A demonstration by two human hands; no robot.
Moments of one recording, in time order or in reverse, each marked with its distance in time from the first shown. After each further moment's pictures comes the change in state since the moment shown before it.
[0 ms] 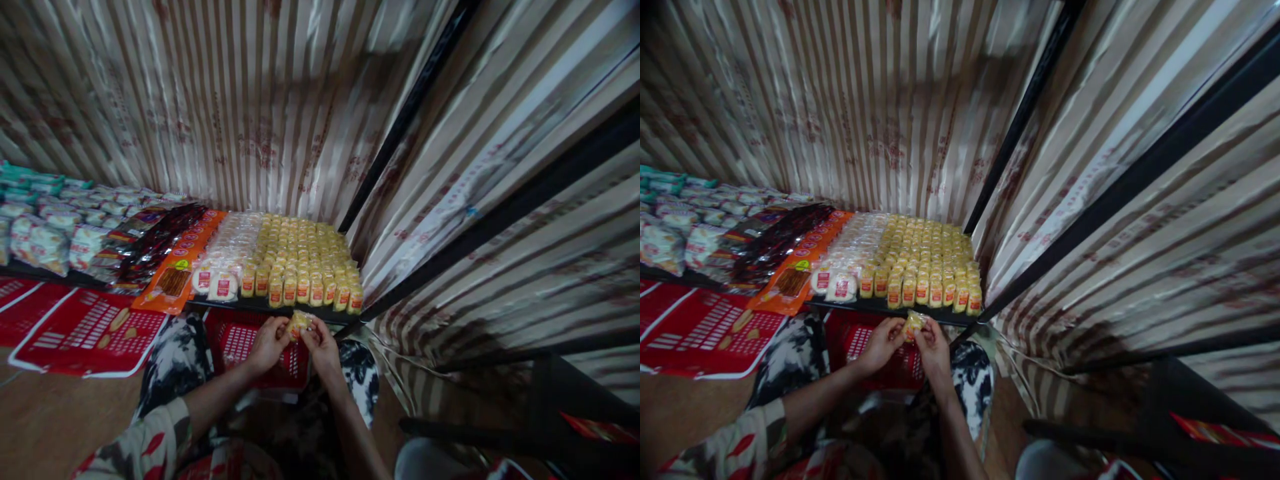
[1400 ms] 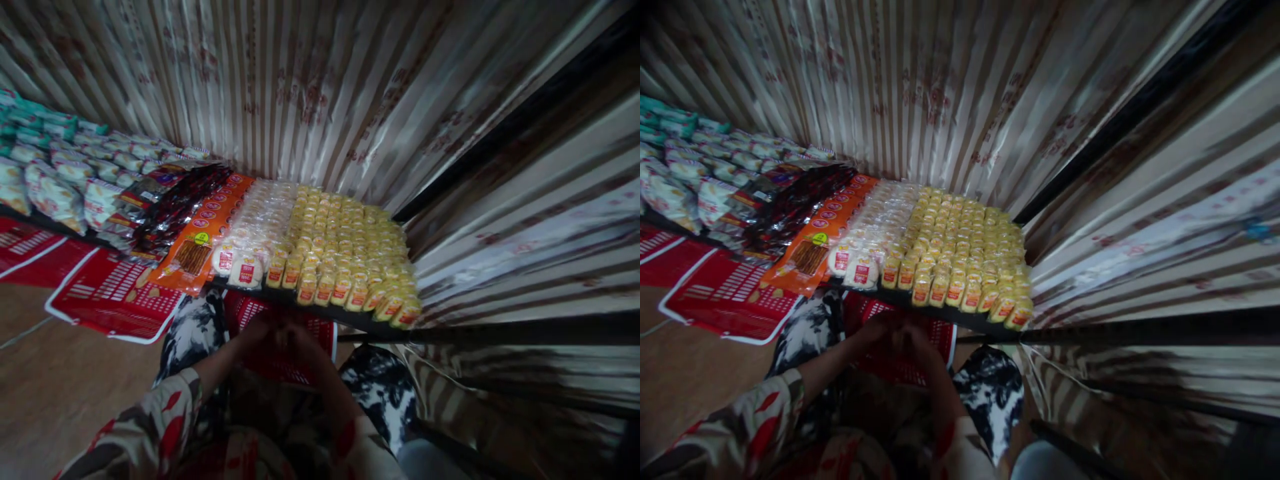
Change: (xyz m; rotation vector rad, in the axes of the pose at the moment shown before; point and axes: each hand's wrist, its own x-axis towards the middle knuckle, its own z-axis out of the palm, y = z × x) left_hand 0.025 -0.138 -0.022 -0.153 -0.225 -0.431; right_hand 0.043 0.092 0.069 -0.122 -0.532 0.657
